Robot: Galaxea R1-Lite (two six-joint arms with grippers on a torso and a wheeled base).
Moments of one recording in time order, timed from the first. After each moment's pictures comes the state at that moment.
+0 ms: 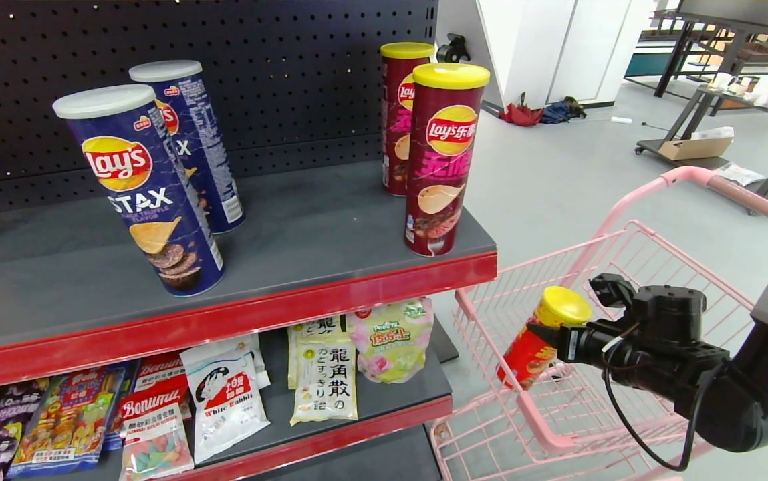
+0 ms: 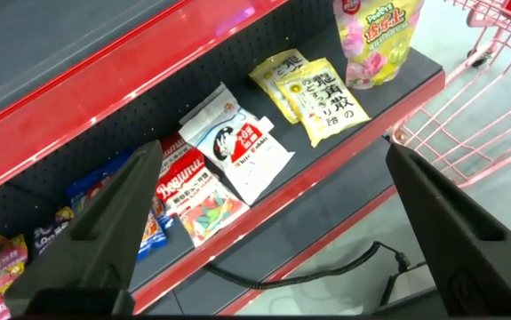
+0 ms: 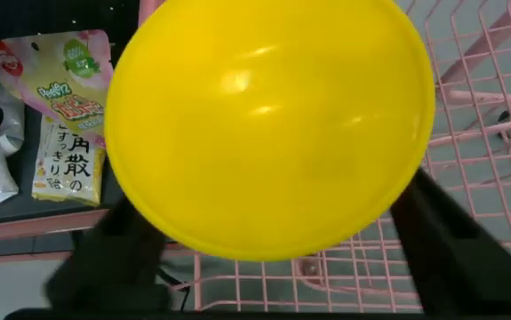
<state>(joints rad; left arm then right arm) -0.21 0.31 -0.38 0.35 -0.01 0.26 0.12 2.10 -0.44 -1.20 0.18 0.17</state>
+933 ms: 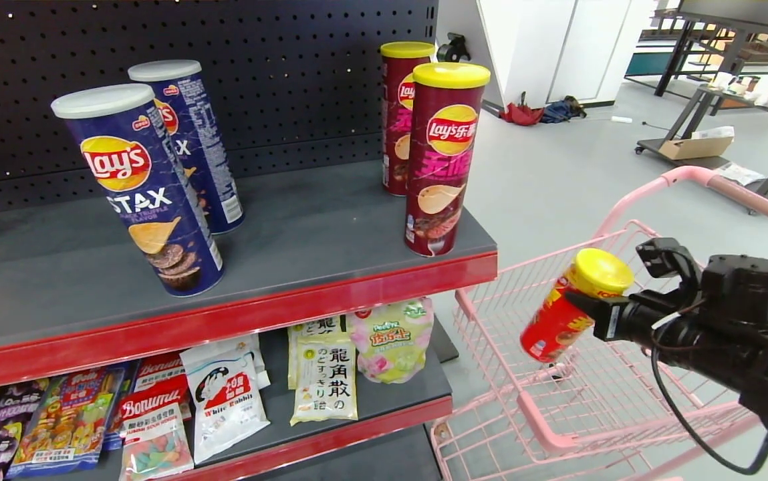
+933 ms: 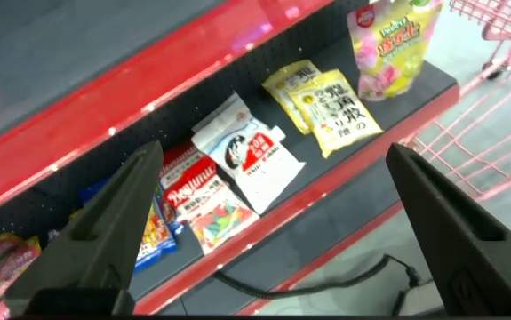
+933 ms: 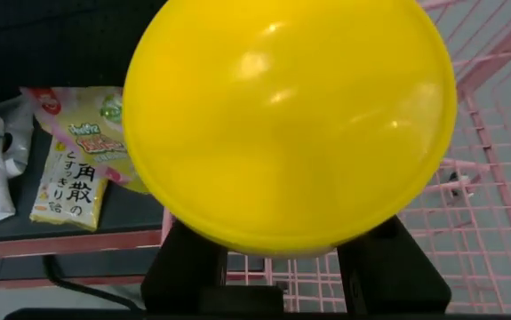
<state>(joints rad) -0.21 0.32 -0.38 0.30 0.02 0.26 0.10 1.78 -0.41 -1.06 0.17 0.06</state>
